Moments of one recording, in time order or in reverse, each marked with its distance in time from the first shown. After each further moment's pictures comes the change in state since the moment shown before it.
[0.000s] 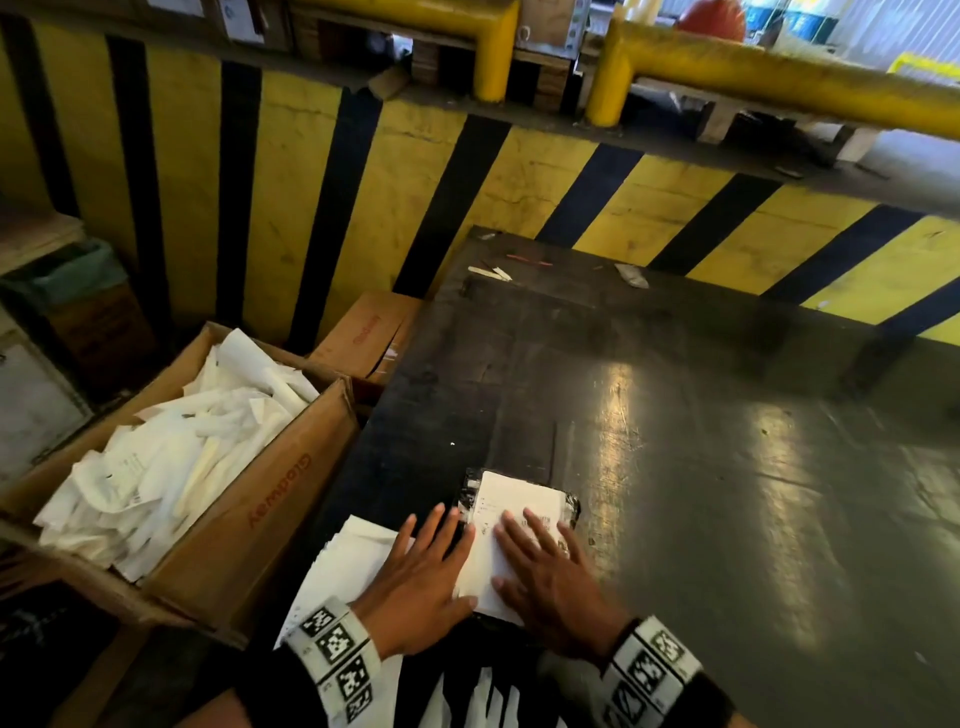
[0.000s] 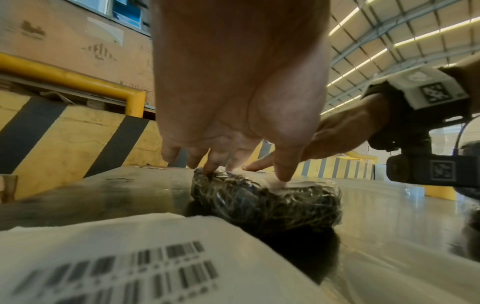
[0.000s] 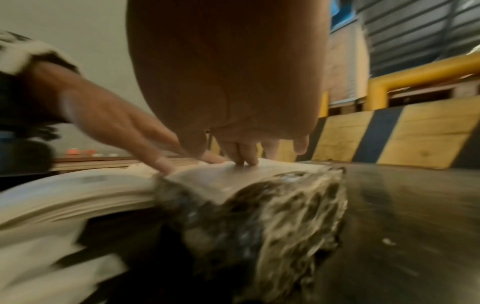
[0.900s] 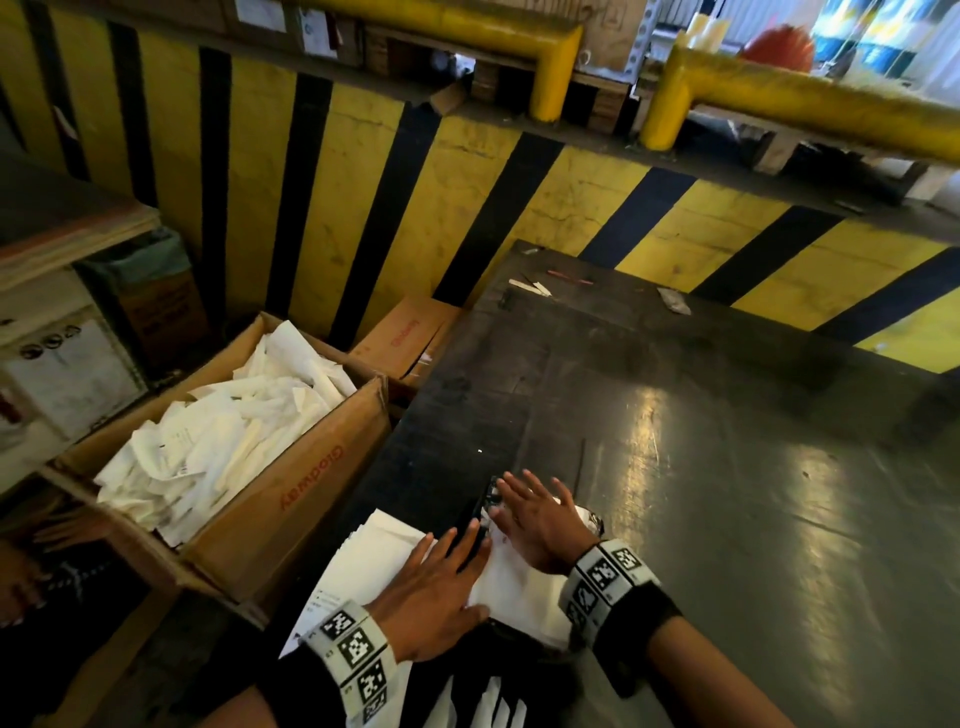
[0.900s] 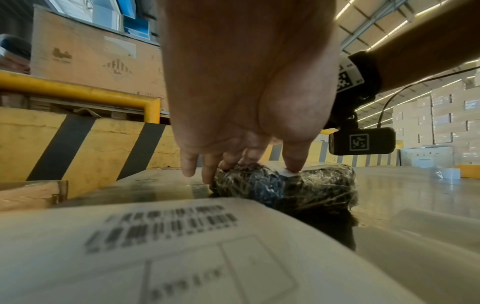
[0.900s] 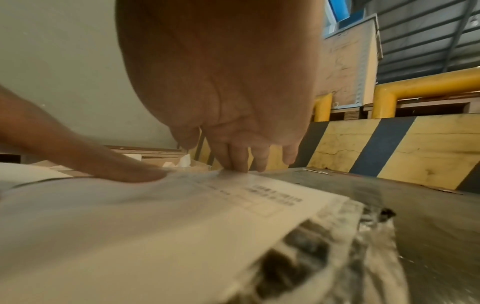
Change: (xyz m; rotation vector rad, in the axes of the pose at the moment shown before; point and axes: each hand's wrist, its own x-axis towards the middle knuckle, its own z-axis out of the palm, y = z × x) left_hand -0.011 0.004 0.000 -0.155 -0.040 -0.052; right_hand 0.064 -0.008 -0.041 0.032 -0.149 -0.100
